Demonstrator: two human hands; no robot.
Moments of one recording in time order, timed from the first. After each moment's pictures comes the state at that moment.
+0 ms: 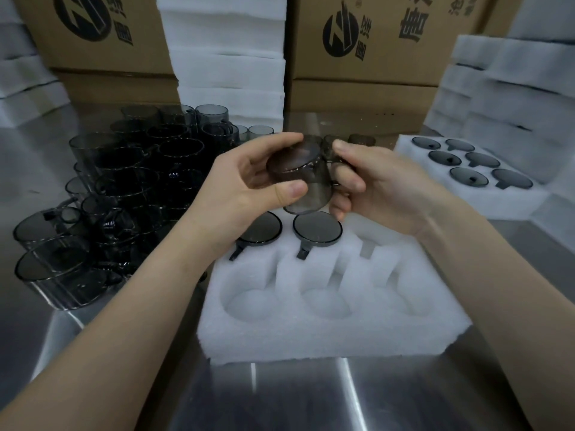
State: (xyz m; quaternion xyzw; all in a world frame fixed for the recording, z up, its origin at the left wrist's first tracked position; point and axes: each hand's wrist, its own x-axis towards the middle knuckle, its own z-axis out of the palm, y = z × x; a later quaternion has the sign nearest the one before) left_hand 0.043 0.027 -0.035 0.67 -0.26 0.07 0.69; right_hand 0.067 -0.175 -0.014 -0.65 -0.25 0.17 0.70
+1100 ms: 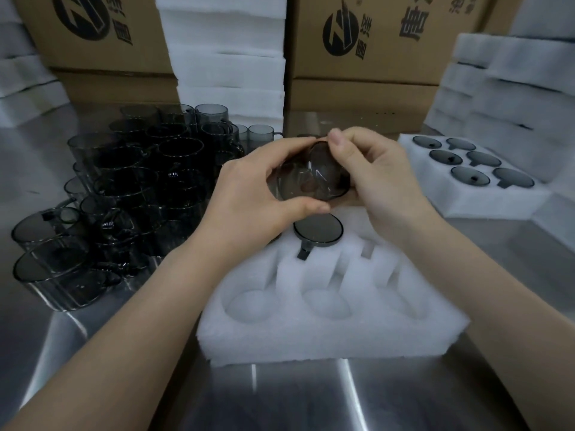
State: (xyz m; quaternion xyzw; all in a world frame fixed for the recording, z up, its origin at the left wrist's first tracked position) left_hand 0.034 0.012 -0.032 0.78 -0.26 0.21 0.53; right_hand 0.057 -0.155 -0.021 -0.70 -0.20 -0.11 0.67
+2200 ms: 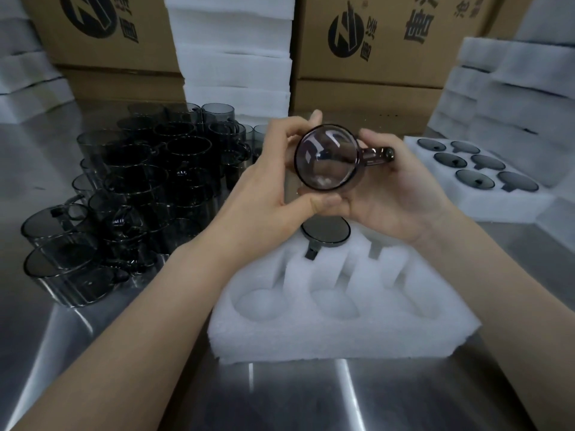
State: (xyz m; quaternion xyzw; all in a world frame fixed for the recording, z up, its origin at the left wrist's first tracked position) left_hand 0.037 0.014 -0.034 0.78 -0.32 0.19 0.51; right_hand 0.065 -0.168 -0.014 -0.51 -0.21 0.25 0.80
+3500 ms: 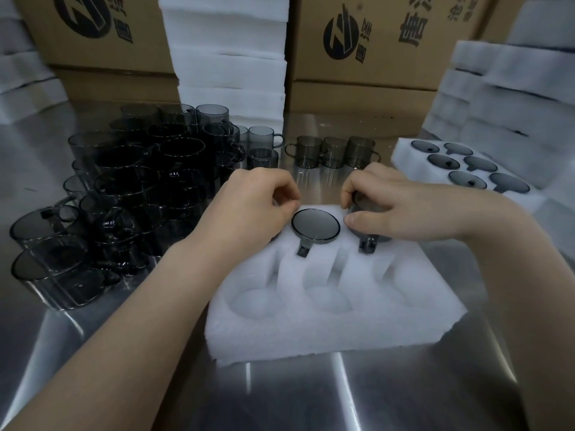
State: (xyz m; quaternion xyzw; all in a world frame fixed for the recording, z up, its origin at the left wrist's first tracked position) left_hand 0.051 0.017 -0.043 0.90 -0.16 0.16 0.37; right_hand 0.036 -0.191 0.015 -0.97 -0.19 0.12 0.13
